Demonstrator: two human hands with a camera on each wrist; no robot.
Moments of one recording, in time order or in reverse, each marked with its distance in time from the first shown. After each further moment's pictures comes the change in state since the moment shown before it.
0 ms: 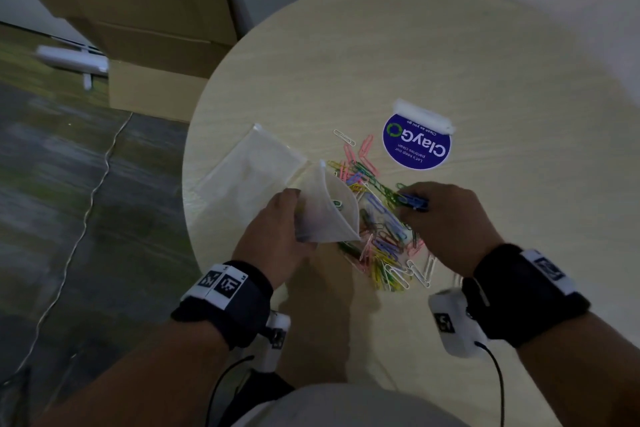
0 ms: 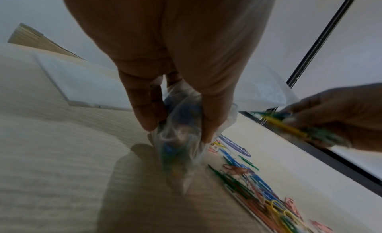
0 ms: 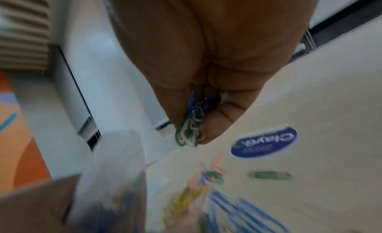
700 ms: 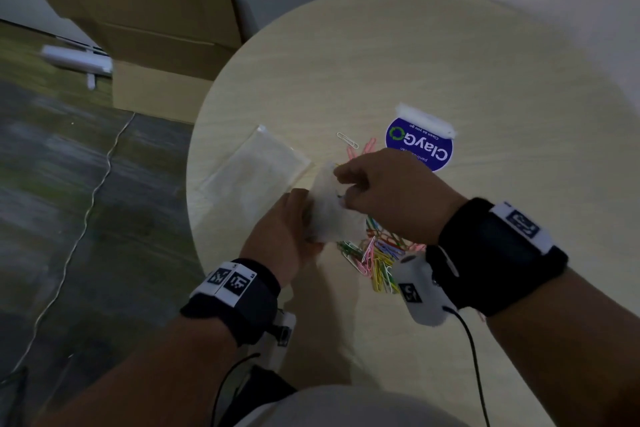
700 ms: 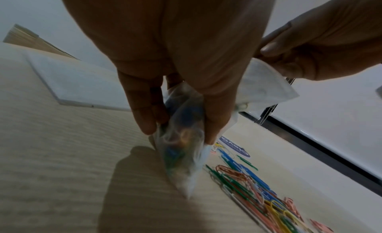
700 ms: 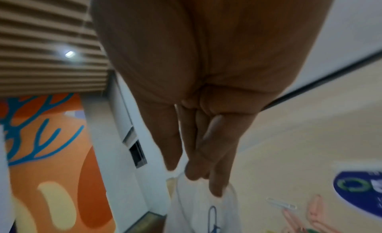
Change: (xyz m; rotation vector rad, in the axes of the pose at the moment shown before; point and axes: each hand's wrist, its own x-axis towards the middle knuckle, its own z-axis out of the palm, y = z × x) left_hand 0.004 -0.002 0.008 -0.027 0.055 0.111; right_hand 0.021 -0.084 -0.012 -0.030 -0.238 -0.250
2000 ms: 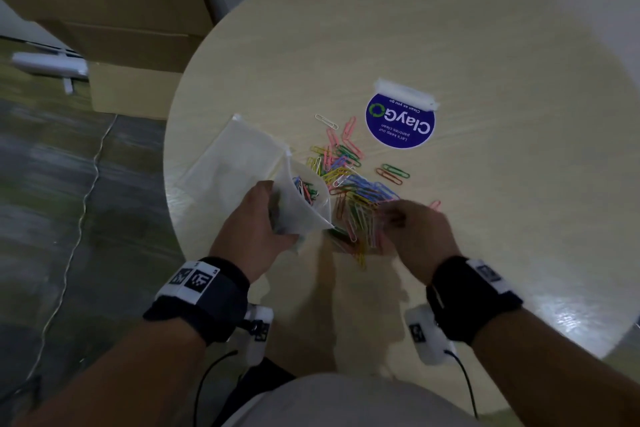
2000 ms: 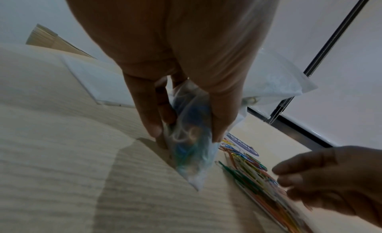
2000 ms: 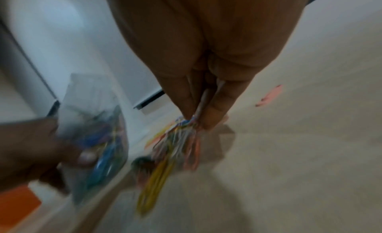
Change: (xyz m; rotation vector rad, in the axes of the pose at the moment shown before) left_hand -0.010 -0.014 -0.006 -0.088 -0.029 -0.115; right_hand -0.049 0.114 0.097 0.229 0.313 0.411
